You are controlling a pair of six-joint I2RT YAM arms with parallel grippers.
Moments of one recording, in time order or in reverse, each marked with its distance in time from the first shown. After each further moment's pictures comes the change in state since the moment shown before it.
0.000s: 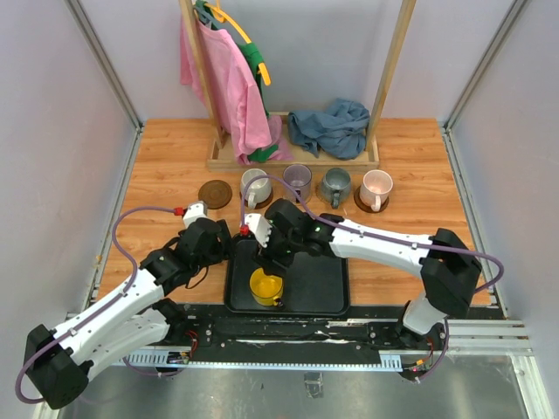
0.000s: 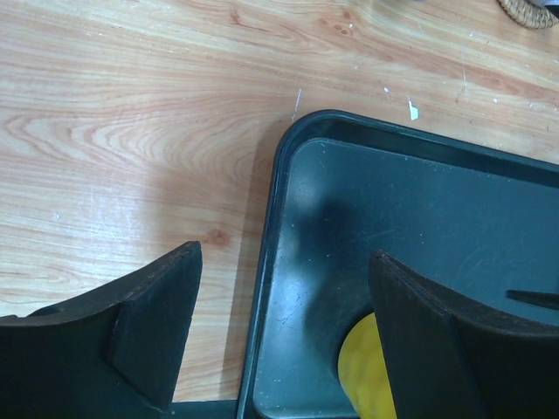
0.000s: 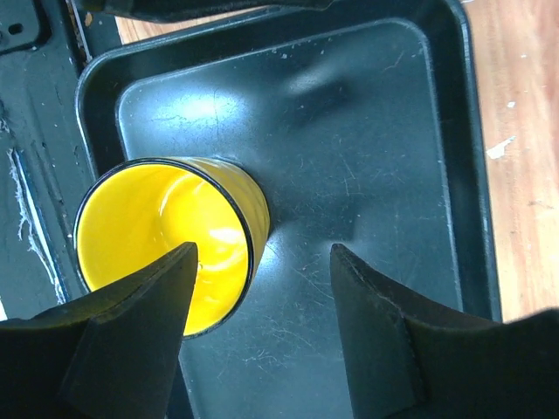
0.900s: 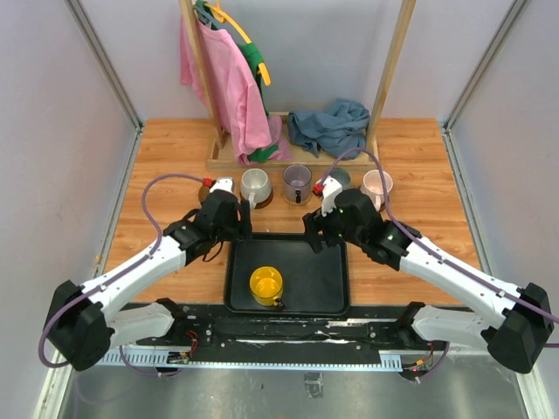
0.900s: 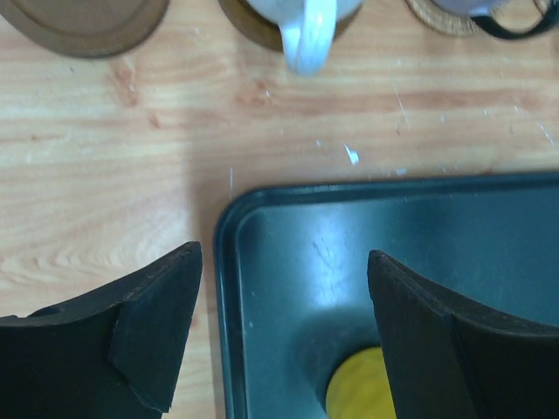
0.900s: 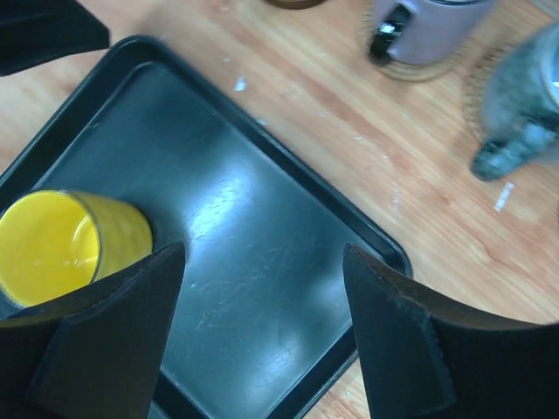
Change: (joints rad) left arm 0.063 0.363 0.229 0.169 0.102 0.281; right arm -0.235 -0.478 -0.266 0.046 0.343 0.347
